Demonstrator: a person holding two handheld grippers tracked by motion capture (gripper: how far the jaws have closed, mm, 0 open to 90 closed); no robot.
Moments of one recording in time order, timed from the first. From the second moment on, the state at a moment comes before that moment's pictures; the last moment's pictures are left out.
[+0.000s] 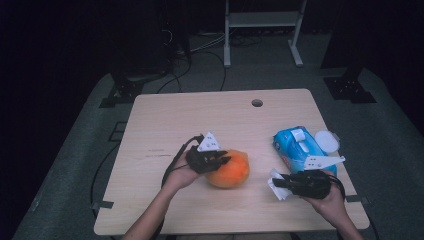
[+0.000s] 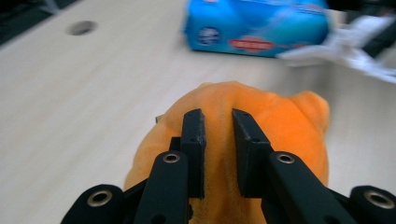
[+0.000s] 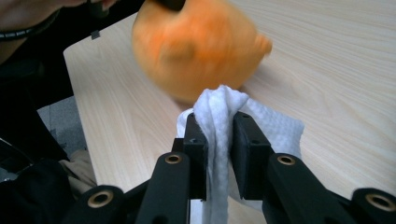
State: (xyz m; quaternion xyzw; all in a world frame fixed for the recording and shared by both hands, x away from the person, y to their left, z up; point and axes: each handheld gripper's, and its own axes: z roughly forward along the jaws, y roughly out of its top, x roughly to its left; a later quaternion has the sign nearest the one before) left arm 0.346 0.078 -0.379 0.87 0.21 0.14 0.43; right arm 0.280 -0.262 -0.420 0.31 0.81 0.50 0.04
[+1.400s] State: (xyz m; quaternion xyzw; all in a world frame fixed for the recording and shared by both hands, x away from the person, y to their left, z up) left arm 0.348 0.123 -0.384 0.83 0.26 0.16 0.47; right arm 0.293 -0.263 -0.435 0.33 0.82 0.46 0.06
